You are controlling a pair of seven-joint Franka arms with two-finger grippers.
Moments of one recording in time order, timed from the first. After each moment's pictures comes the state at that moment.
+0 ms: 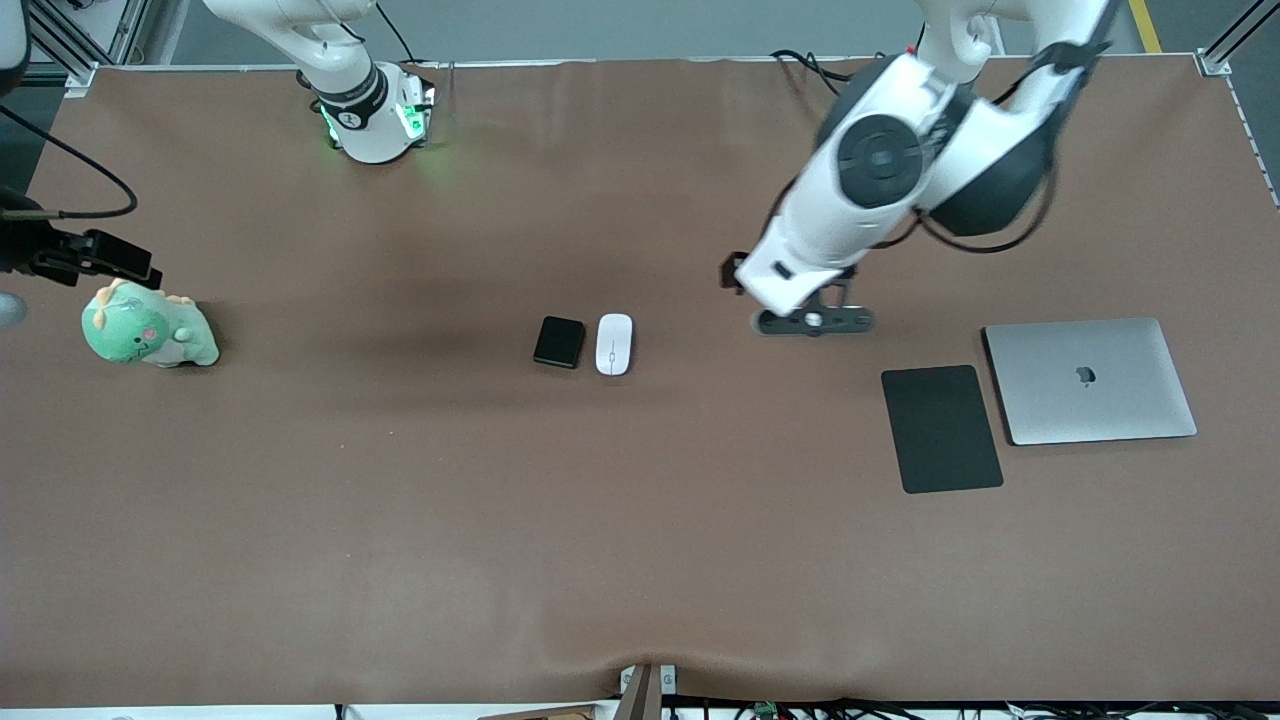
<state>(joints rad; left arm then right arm) -0.26 0.32 -0.43 -1.62 -0.03 1.79 -0.68 0.02 0.07 -0.10 -1.56 0.02 1.51 -0.01</state>
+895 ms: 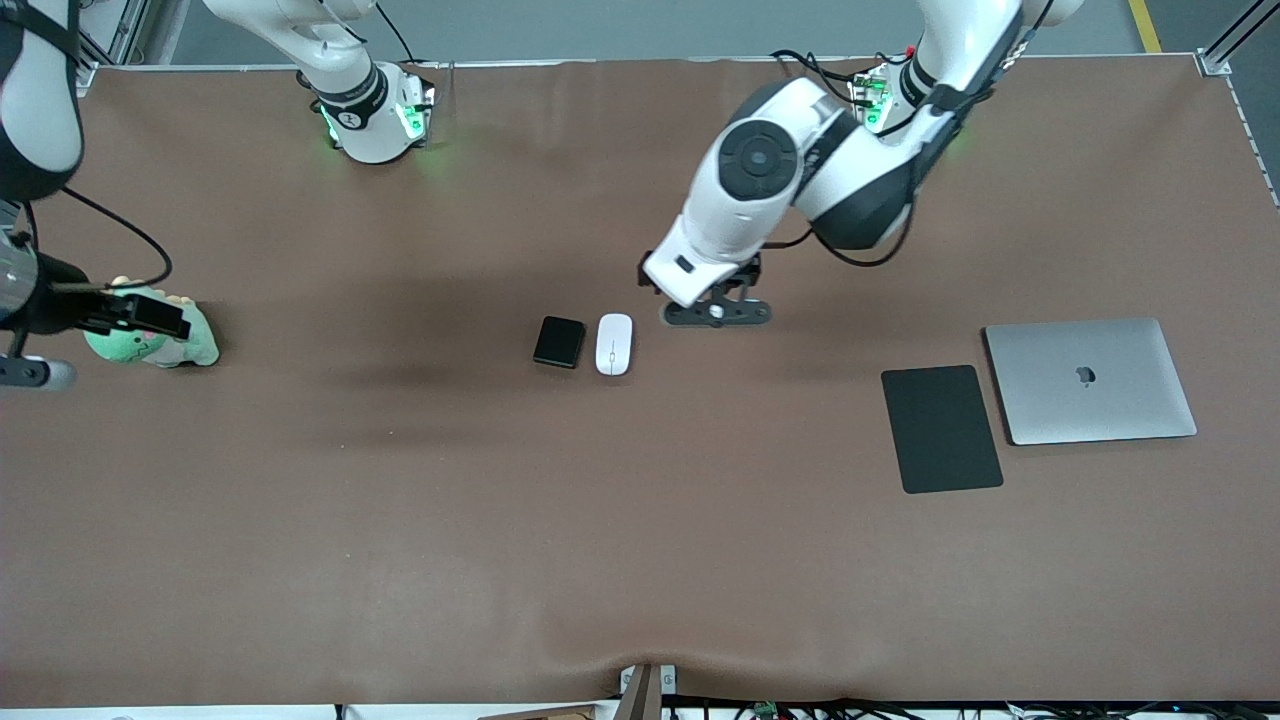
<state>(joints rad) -0.40 0.42 -0.43 -1.61 0.01 1.98 -0.78 0.02 0.19 -0.10 -1.56 0.02 1.60 -0.01</state>
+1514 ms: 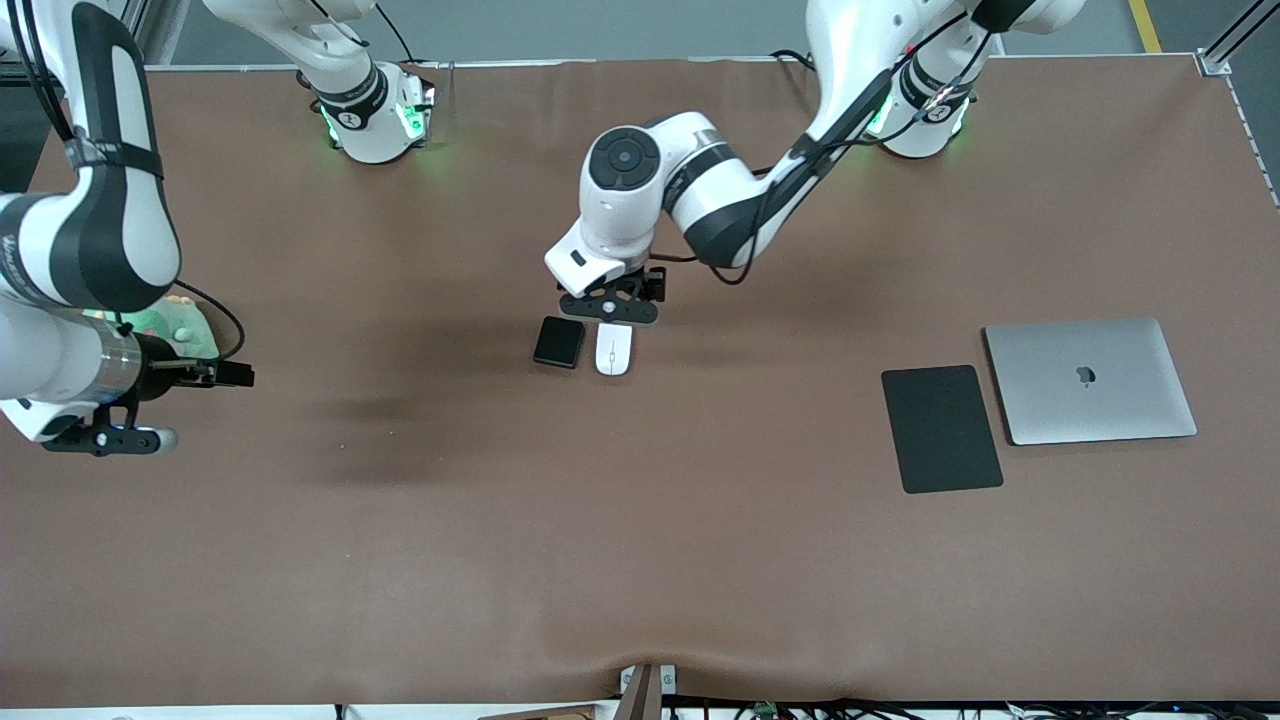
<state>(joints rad) -0.58 0.66 -0.42 -1.47 0.23 2.17 -0.94 0.04 0.36 -0.08 -1.56 0.02 1.68 -0.01</state>
